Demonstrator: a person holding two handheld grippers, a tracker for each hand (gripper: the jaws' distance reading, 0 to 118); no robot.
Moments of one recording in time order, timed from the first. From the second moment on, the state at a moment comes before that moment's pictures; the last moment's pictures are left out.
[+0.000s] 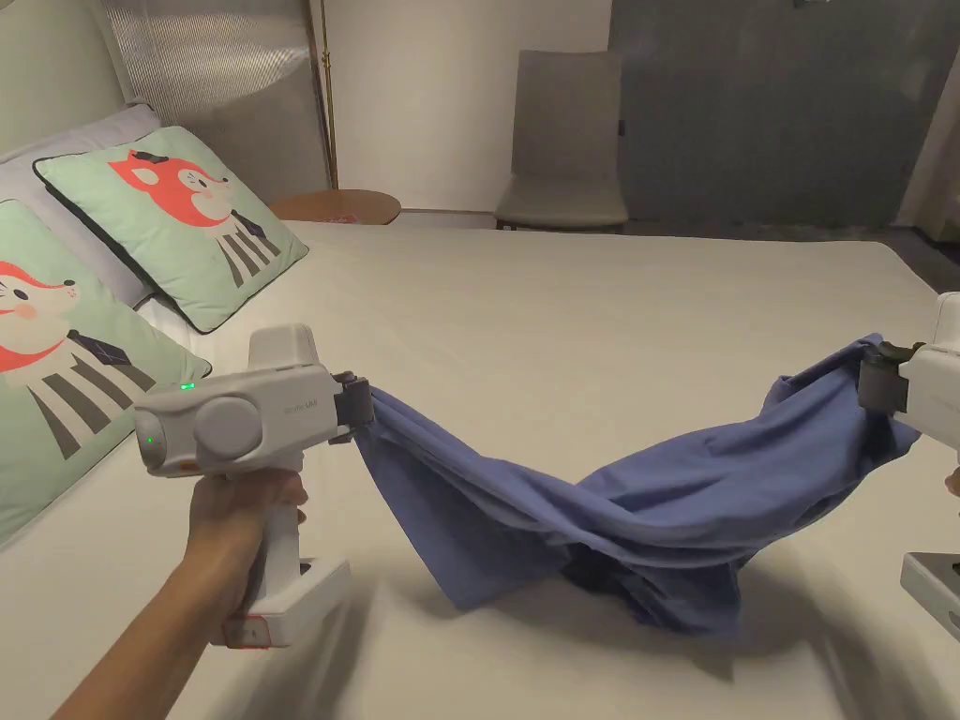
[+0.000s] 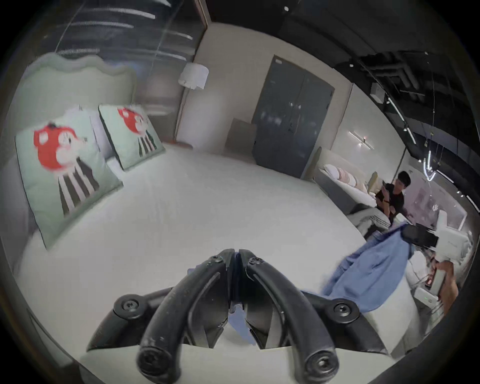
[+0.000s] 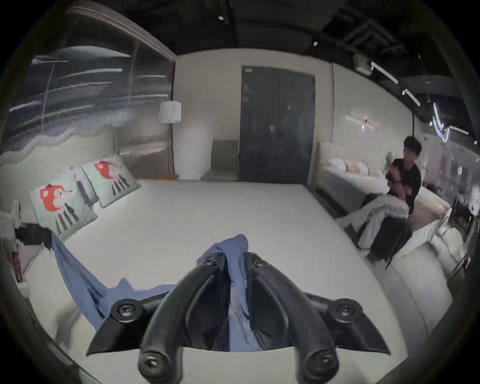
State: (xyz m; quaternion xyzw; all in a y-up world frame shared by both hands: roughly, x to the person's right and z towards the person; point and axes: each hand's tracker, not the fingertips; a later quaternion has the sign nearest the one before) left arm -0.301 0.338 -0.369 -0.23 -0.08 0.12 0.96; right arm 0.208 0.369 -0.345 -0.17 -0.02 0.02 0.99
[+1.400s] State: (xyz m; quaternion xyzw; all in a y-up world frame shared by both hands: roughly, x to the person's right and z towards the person) left arm -0.334 0.177 -0.363 -0.34 0.06 0.04 0.94; right arm 0.213 0.192 -0.335 -0.30 -0.05 -0.05 0.95
